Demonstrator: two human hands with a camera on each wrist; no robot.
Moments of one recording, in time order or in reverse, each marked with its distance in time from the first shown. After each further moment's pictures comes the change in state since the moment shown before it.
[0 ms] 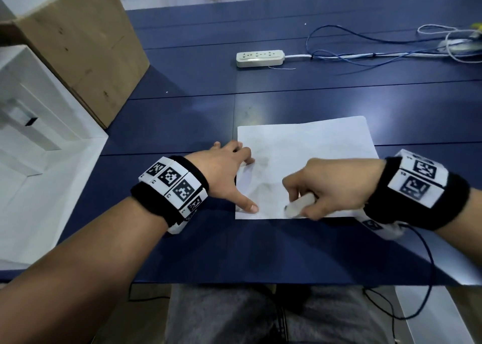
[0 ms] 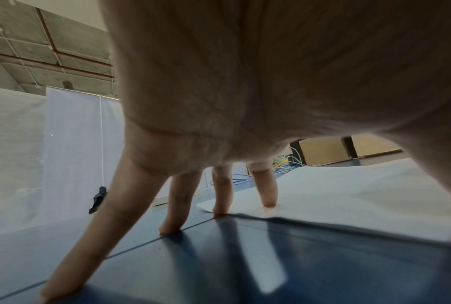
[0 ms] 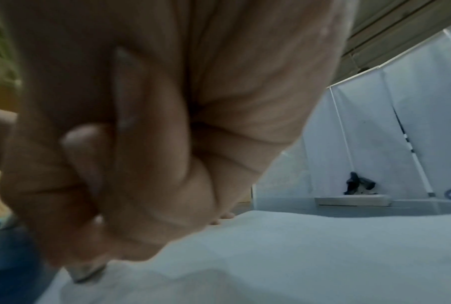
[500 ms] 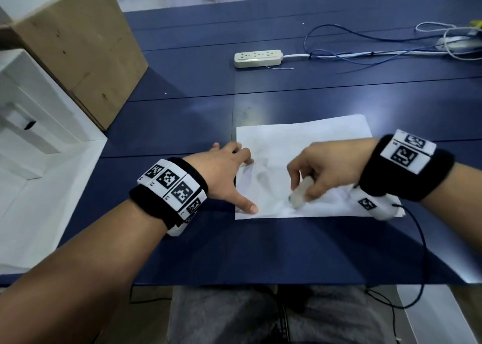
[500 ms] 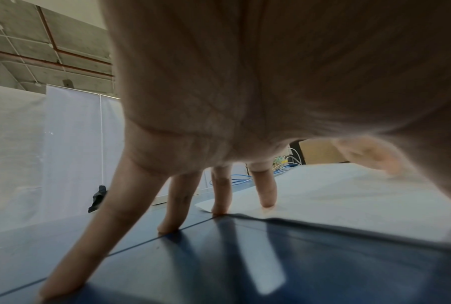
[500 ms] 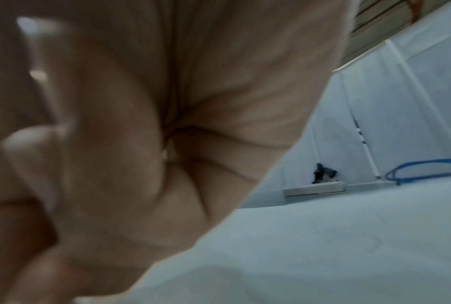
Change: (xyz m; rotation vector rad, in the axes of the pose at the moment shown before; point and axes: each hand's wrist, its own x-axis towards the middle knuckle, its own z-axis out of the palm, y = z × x) left_hand 0.000 0.002 -0.001 -0.002 -0.024 -0.004; right_hand 0.015 0.026 -0.019 0.065 -0.031 0.052
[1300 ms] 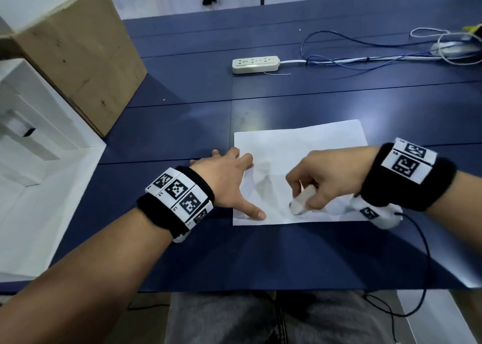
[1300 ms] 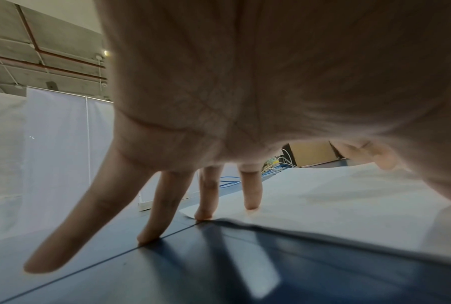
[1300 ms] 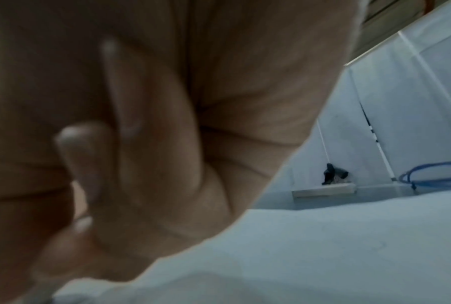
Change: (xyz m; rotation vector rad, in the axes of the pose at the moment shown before) left_hand 0.003 0.013 0.004 0.073 0.085 -0.049; right_hand -0.008 -0.003 0.001 0.011 -0.045 -0.012
